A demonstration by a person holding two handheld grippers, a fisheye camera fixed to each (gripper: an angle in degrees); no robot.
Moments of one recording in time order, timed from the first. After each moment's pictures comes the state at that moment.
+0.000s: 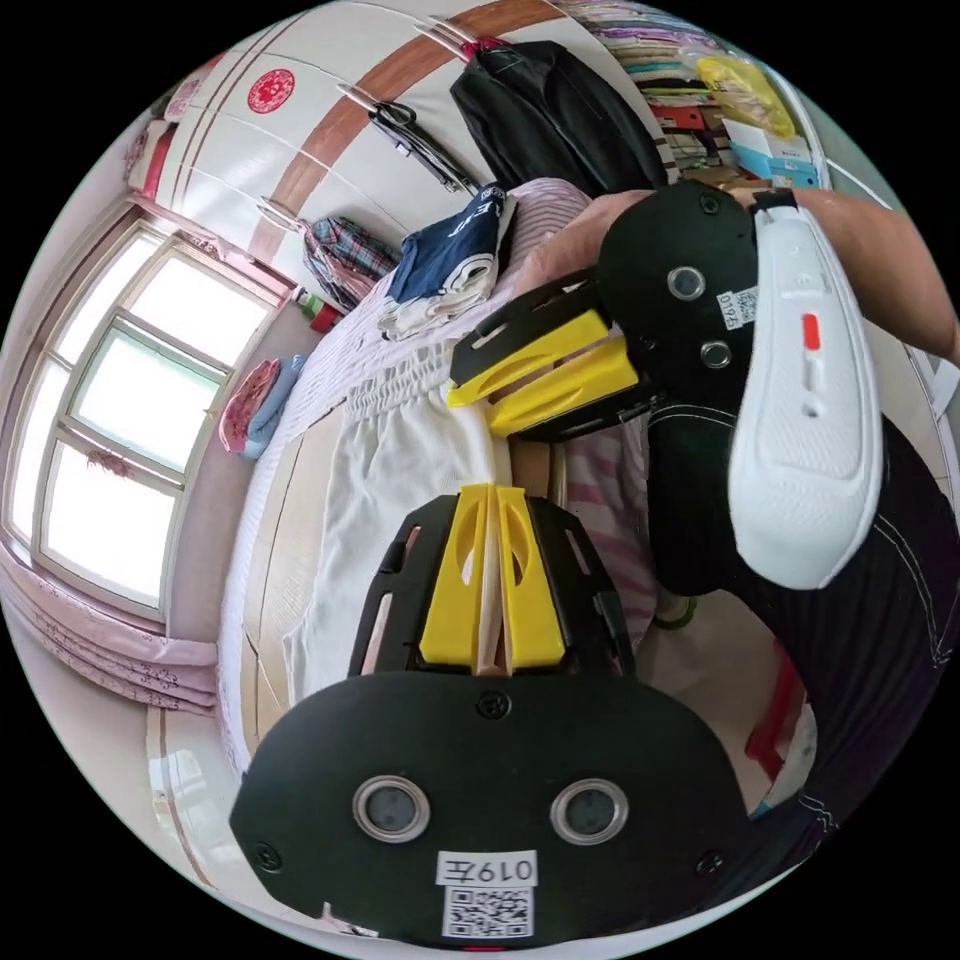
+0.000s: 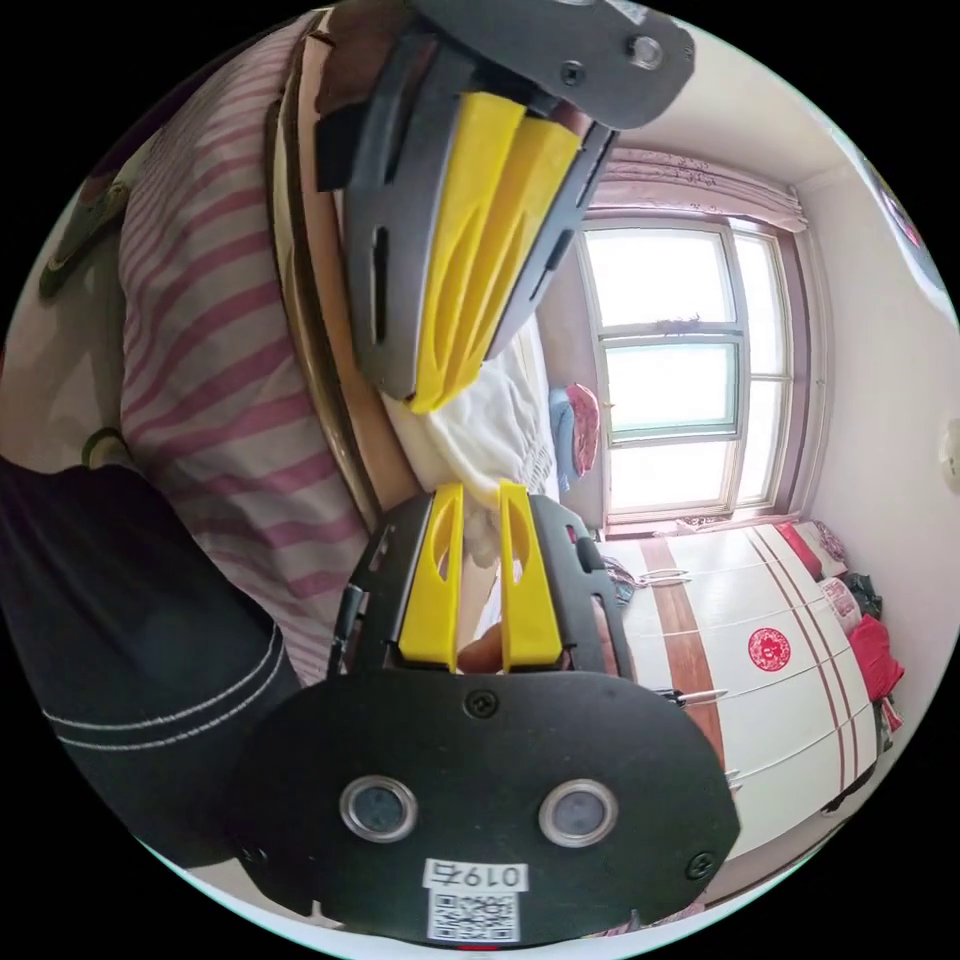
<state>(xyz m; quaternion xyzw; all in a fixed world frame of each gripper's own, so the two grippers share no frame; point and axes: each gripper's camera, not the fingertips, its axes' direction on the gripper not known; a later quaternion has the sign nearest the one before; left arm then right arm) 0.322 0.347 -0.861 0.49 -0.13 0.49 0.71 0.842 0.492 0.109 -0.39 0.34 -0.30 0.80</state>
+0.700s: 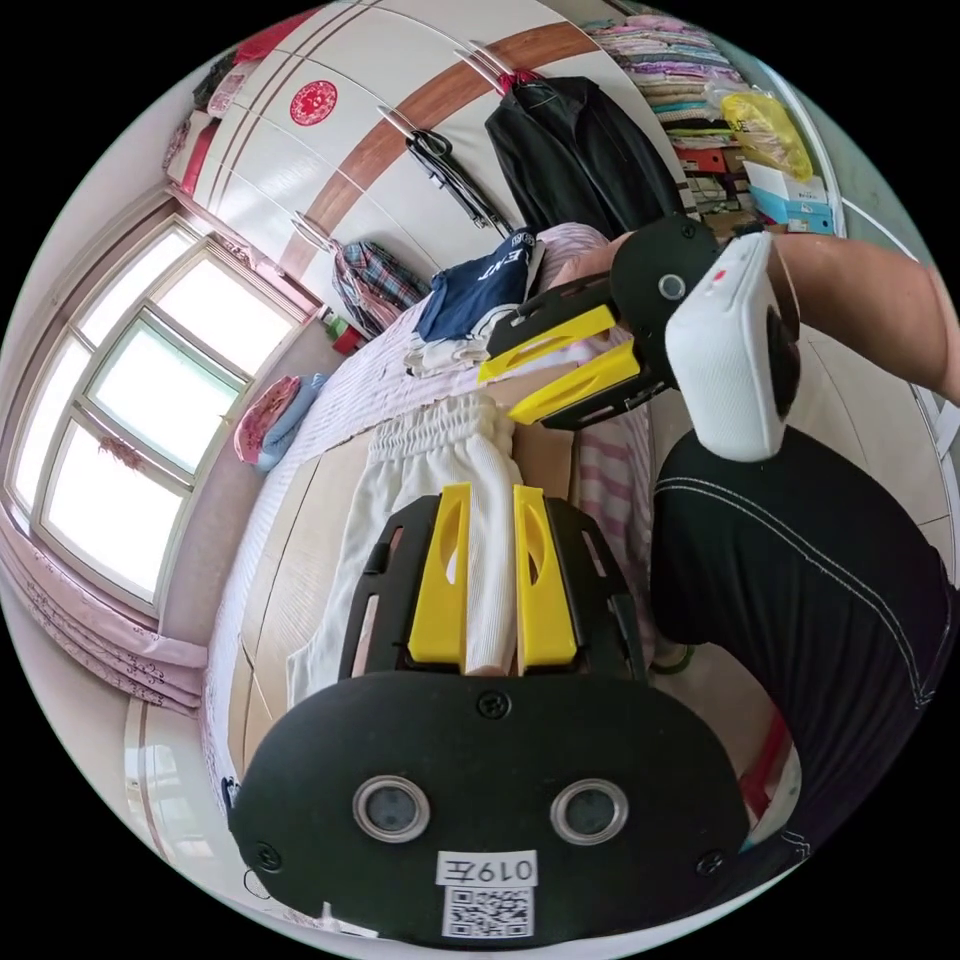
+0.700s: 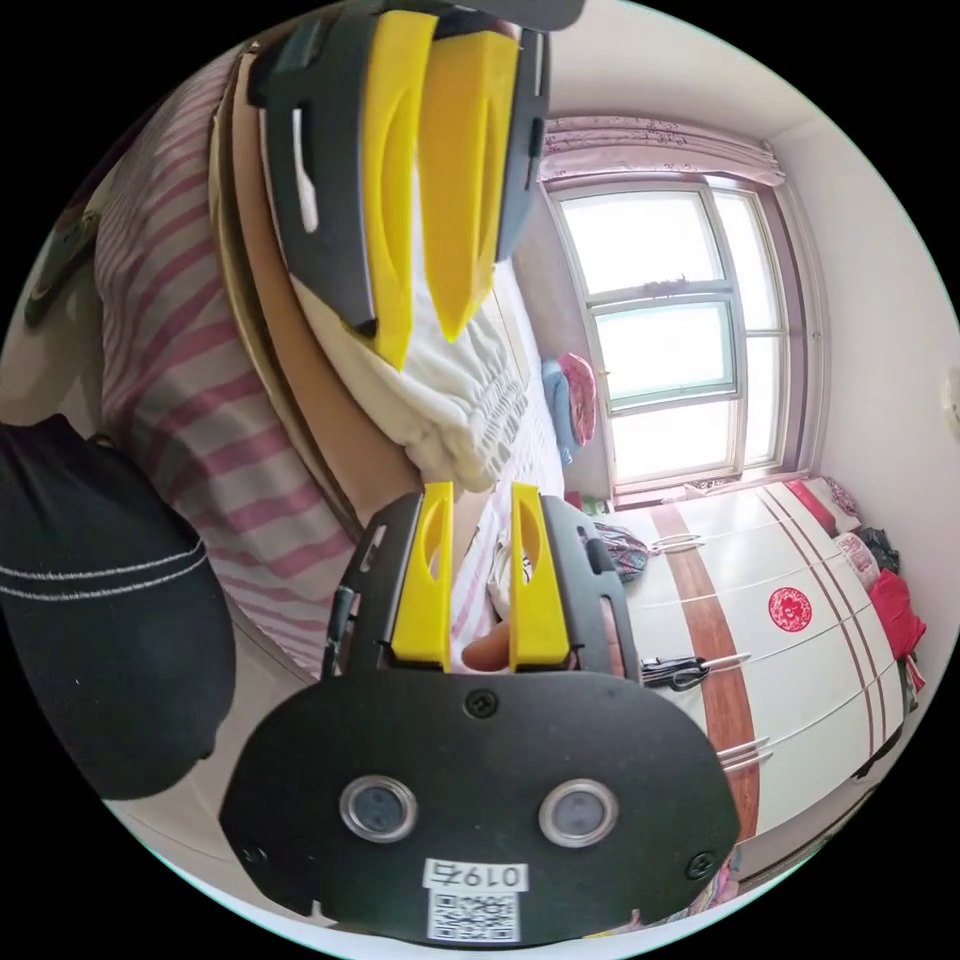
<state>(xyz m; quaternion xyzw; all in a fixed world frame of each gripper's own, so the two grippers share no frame) 0.351 0.357 -0.879 0.53 -0.10 0.47 0.70 0.848 0.444 0.066 -0.40 0.35 -0.25 0.81</state>
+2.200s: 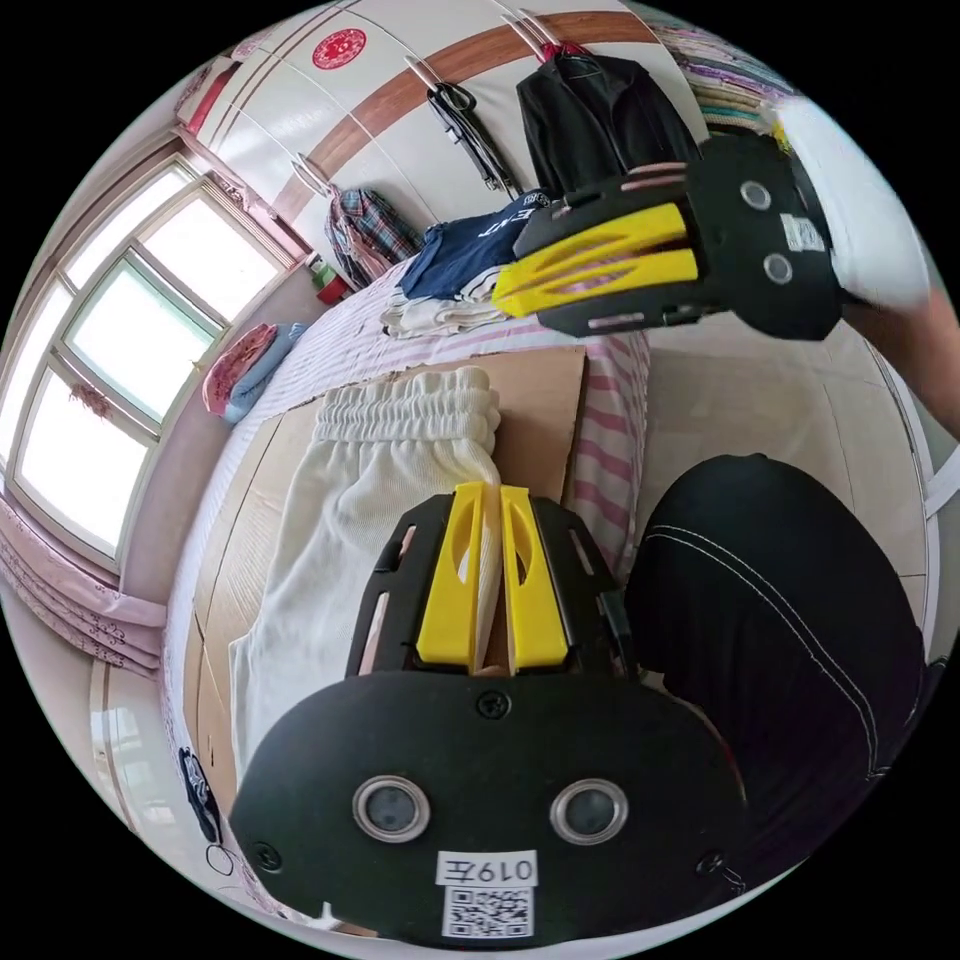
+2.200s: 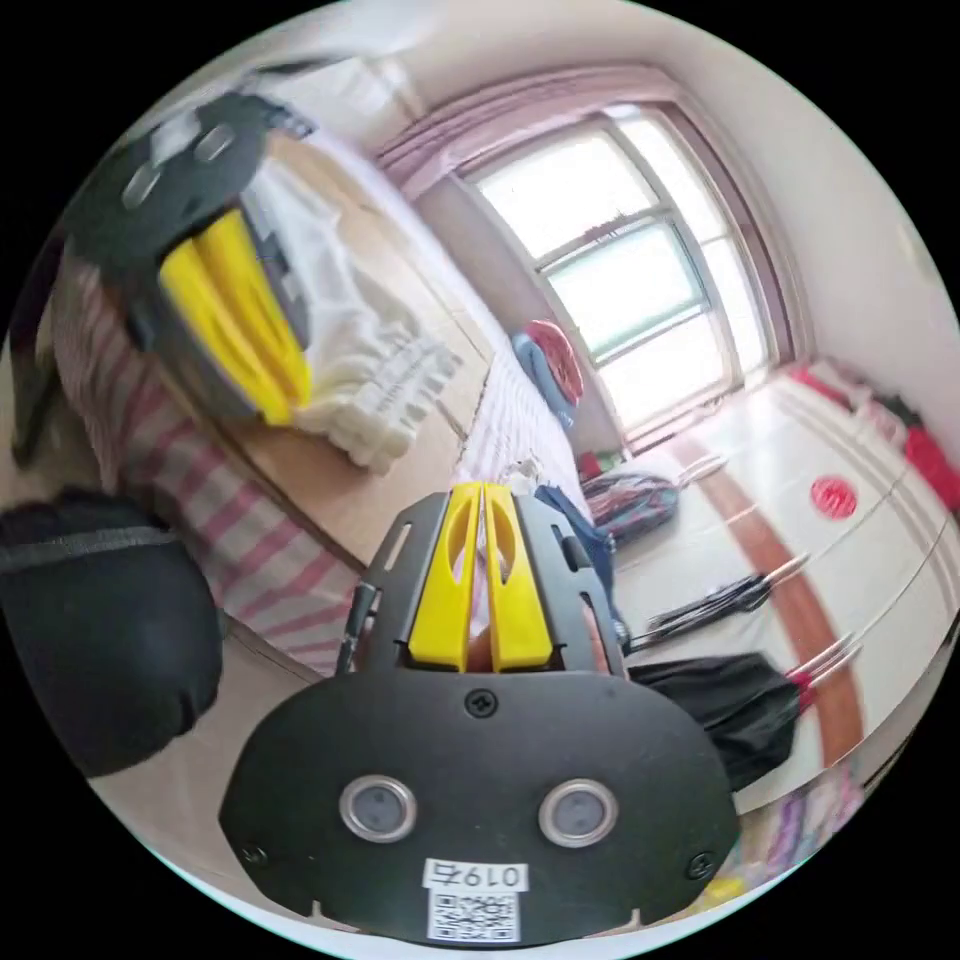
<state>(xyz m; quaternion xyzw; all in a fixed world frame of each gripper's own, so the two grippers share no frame) 0.459 0.225 -0.665 0.48 -0.06 0.45 0.75 0.897 0.211 -0.076 -0.34 0.37 -0.07 0.86</state>
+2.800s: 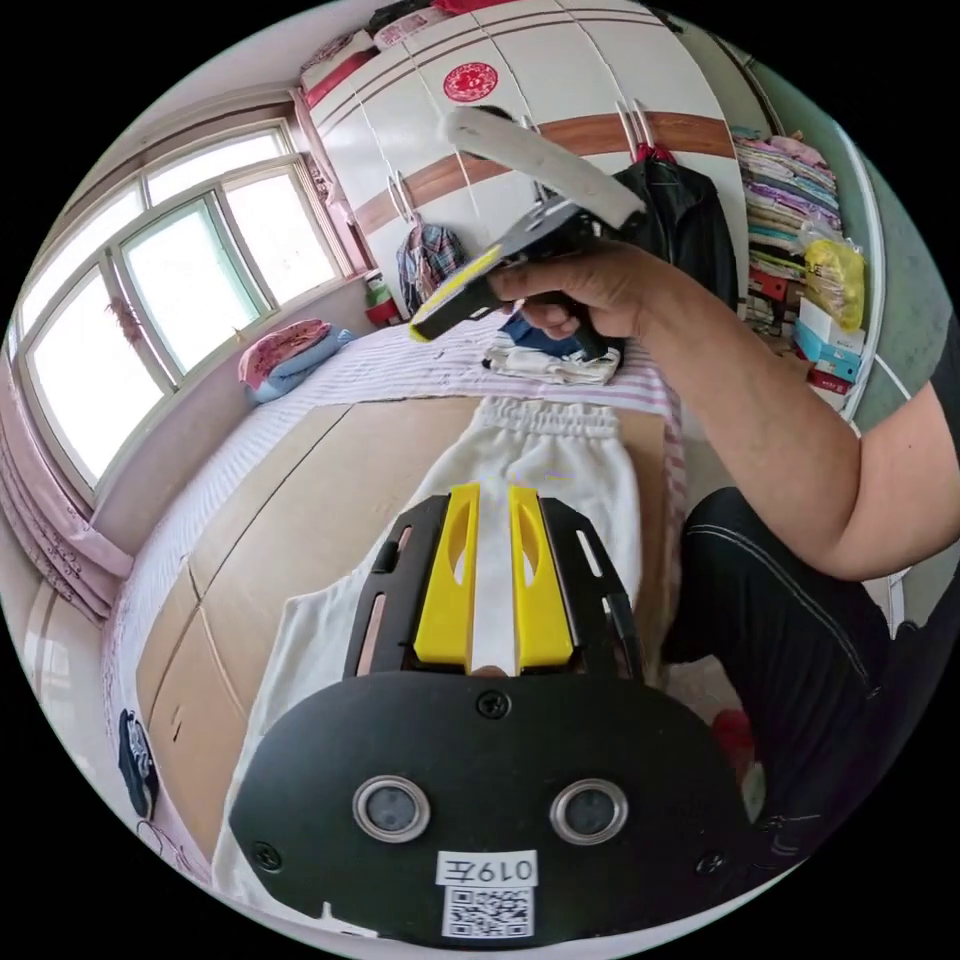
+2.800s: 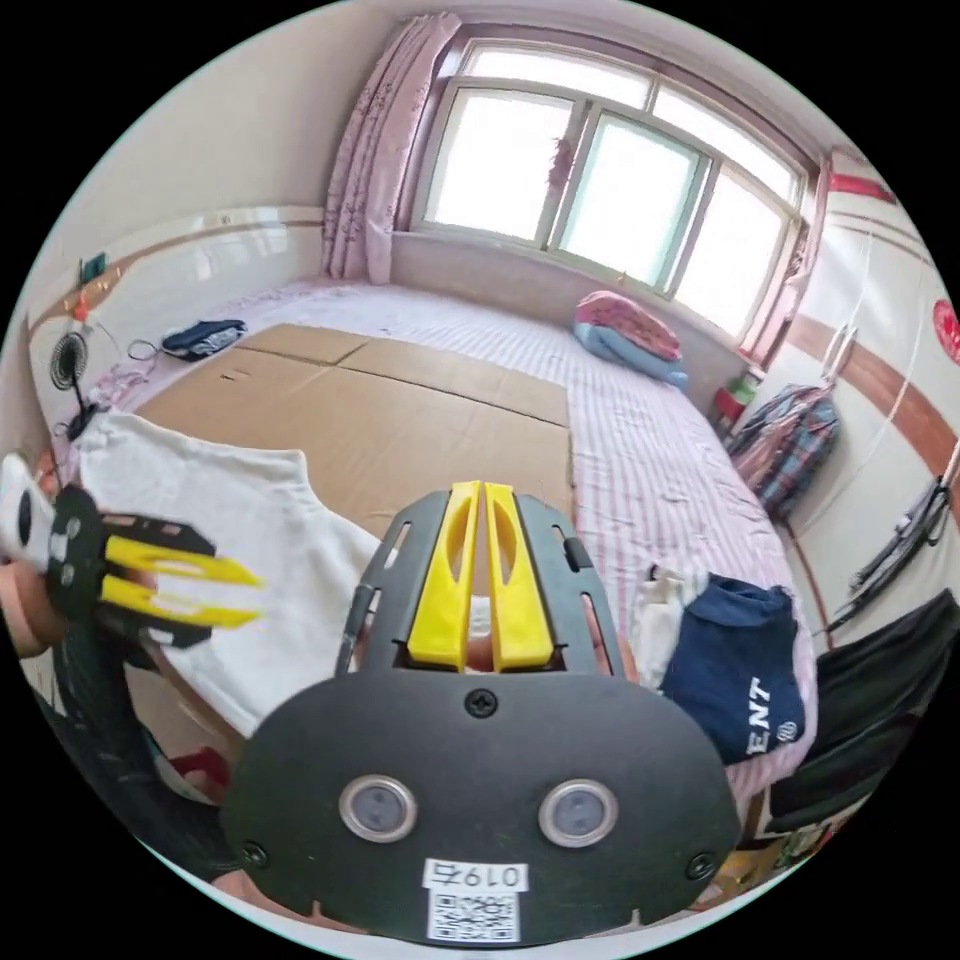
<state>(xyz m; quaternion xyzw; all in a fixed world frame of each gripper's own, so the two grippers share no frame) 0.349 0.069 -0.574 0.52 0.05 0.39 0.76 1.167 -0.002 0.002 -0.27 0.20 0.21 0.92</state>
